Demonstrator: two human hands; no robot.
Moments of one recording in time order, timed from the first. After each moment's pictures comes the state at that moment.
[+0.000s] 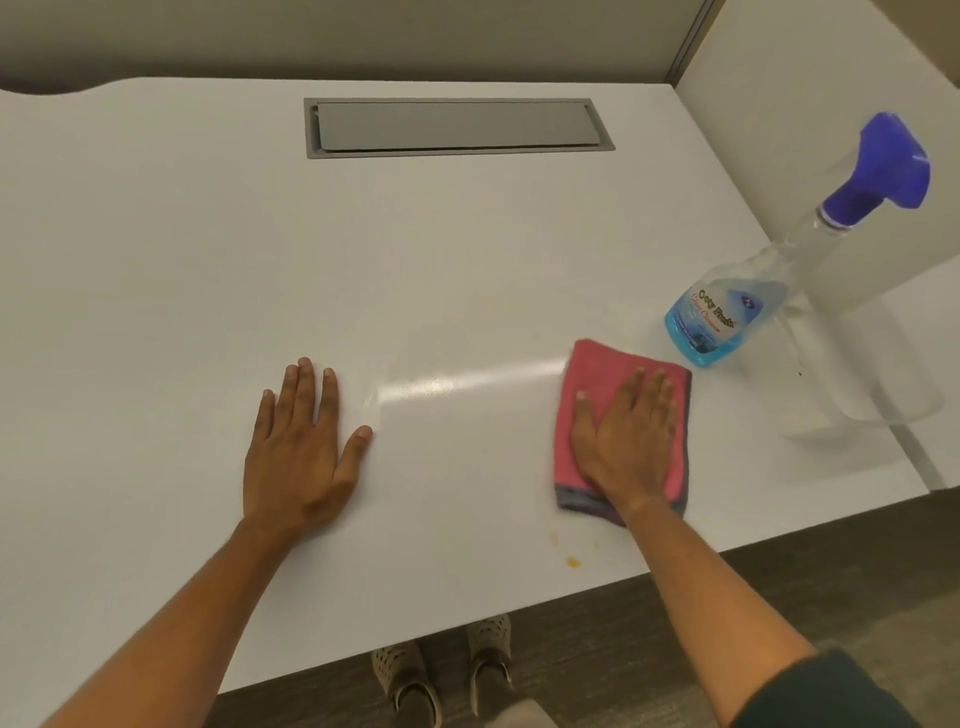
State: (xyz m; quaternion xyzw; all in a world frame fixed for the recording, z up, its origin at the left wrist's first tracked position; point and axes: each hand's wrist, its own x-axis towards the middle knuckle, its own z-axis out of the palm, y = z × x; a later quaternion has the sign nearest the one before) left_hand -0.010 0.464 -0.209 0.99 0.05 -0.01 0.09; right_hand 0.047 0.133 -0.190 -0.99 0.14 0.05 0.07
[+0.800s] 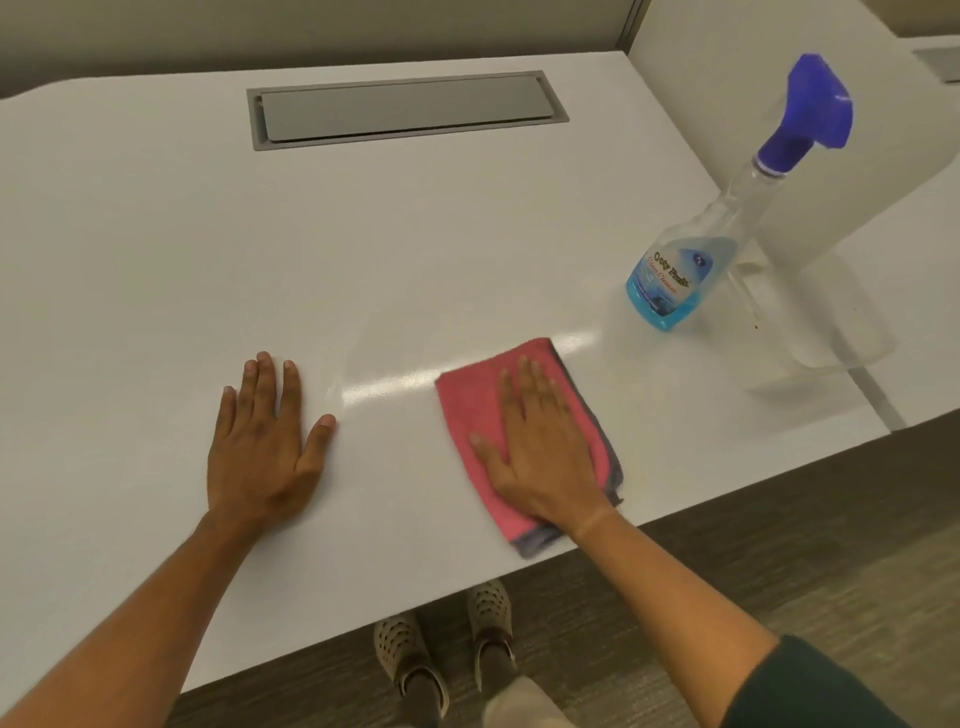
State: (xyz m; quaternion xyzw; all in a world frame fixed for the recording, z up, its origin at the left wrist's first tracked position) left_hand -0.011 0.465 -0.208 0.99 0.04 -0.02 0.10; right_hand 0.002 0.161 -0.190 -0.99 -0.12 0.08 0.09
